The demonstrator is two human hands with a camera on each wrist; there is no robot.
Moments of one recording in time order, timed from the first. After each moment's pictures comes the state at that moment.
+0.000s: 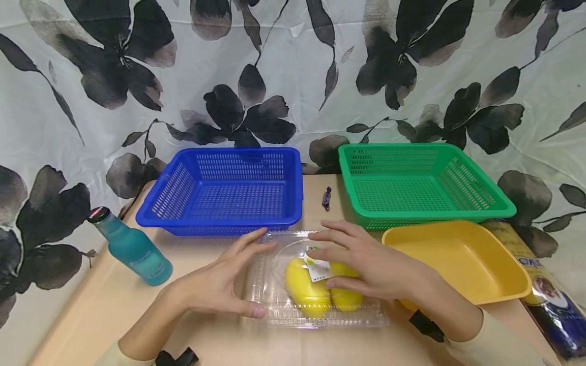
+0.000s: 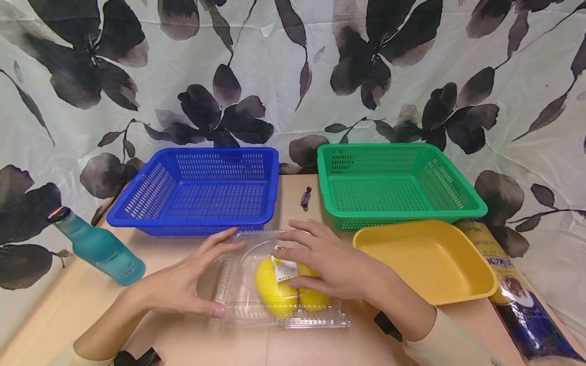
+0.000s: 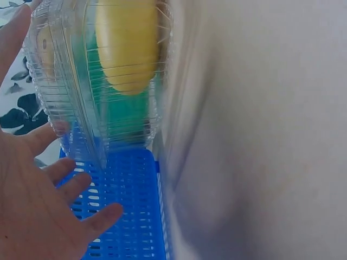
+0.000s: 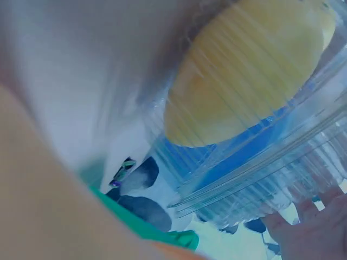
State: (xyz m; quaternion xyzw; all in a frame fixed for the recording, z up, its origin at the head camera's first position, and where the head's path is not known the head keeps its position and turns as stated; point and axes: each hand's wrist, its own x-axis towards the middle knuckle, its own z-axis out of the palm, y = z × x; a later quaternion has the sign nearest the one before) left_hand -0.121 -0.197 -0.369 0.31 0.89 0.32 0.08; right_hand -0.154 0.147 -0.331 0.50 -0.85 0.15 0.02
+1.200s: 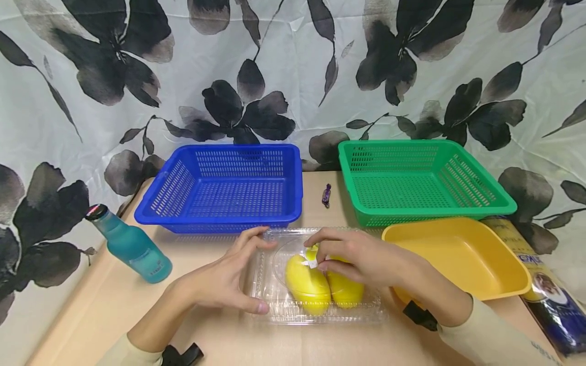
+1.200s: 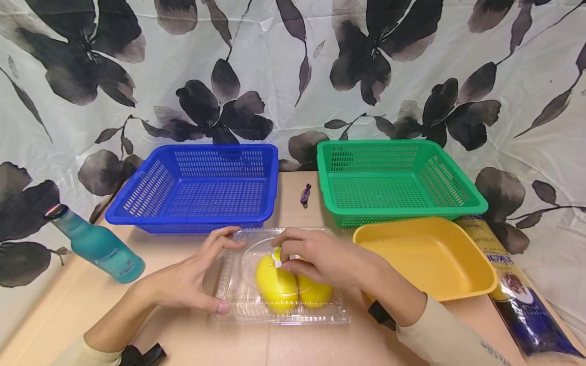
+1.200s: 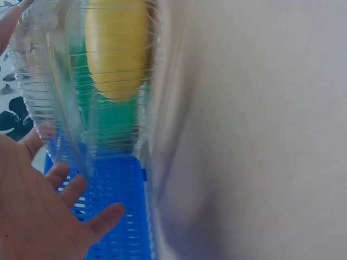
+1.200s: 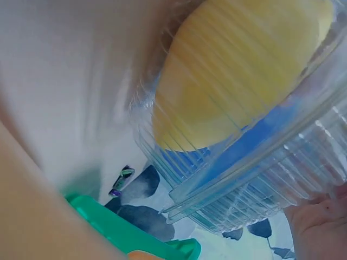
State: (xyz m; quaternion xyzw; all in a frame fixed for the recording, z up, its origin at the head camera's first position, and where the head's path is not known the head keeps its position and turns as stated) left_hand -0.128 -0.191 -0.375 0.31 0.88 0.36 0.10; right_hand -0.169 0.133 -0.328 0.55 -0.80 0.23 -0.02
